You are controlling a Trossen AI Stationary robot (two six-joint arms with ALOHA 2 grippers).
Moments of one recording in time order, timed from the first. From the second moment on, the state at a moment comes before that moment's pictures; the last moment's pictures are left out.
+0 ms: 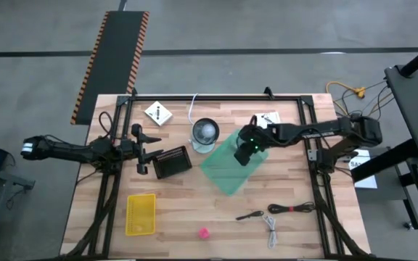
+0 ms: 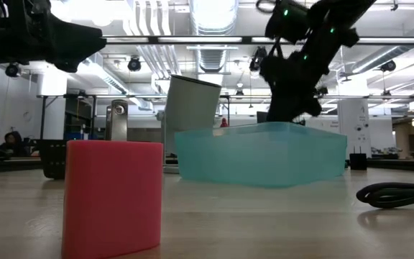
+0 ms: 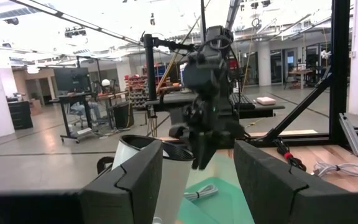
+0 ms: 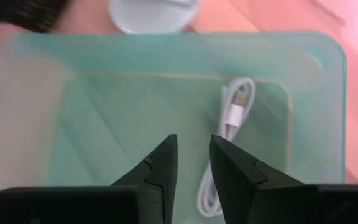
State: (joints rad) left arm -0.08 0.37 0.04 0.49 -0.24 0.14; right arm -0.14 1.46 0.86 -0.36 0.07 0.57
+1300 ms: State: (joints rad) left arm -0.08 0.37 0.04 0.50 -0.24 0.14; right arm 0.51 1.41 0.86 -0.34 0.08 0.53
